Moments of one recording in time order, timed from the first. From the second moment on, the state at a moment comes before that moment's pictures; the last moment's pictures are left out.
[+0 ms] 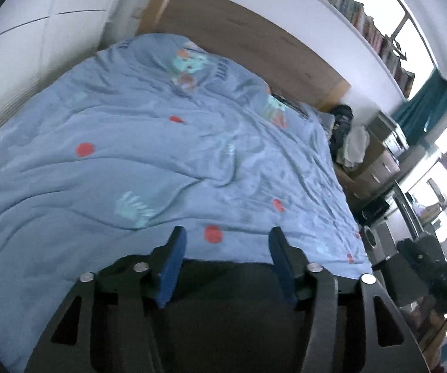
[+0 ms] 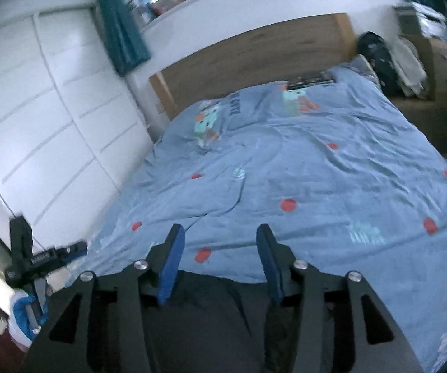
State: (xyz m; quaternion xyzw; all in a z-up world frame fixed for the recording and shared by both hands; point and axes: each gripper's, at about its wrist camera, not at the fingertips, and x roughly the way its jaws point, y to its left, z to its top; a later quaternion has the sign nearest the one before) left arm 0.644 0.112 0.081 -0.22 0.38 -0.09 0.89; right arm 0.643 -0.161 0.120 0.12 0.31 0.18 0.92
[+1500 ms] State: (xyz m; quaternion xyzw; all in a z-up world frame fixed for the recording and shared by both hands) left arm 0.500 0.027 -0.049 -0.03 0.49 -0.15 0.86; right arm 0.504 -0.087 -0.051 -0.11 0.49 0.22 0.84
